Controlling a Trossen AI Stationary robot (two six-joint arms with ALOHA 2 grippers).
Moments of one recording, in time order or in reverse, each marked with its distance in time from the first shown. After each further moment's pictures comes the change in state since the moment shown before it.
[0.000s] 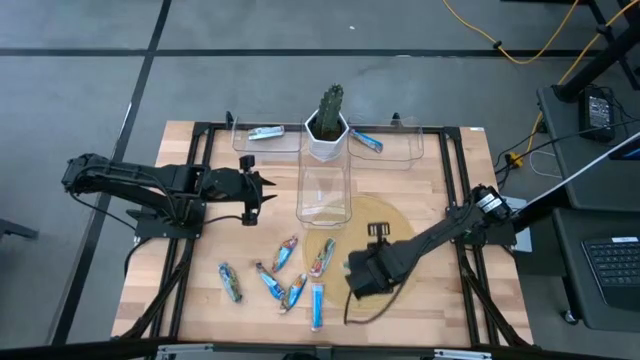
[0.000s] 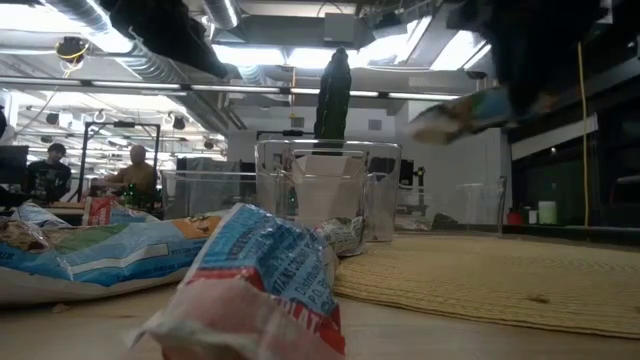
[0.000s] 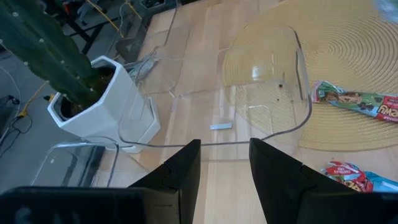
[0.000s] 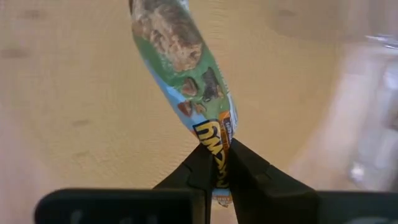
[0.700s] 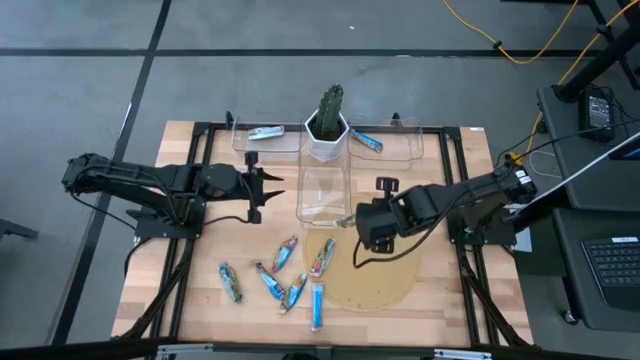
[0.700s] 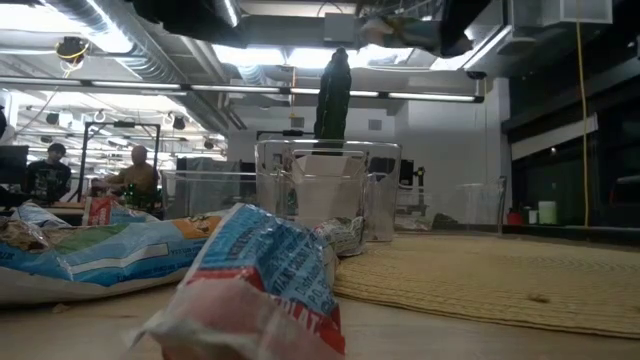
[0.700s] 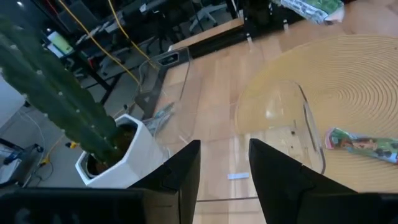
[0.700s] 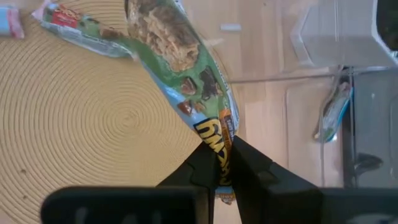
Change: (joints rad) left arm 0.000 0.004 0.001 0.200 -0.002 0.145; right arm -0.201 -0.278 0.000 0.062 0.116 -0.165
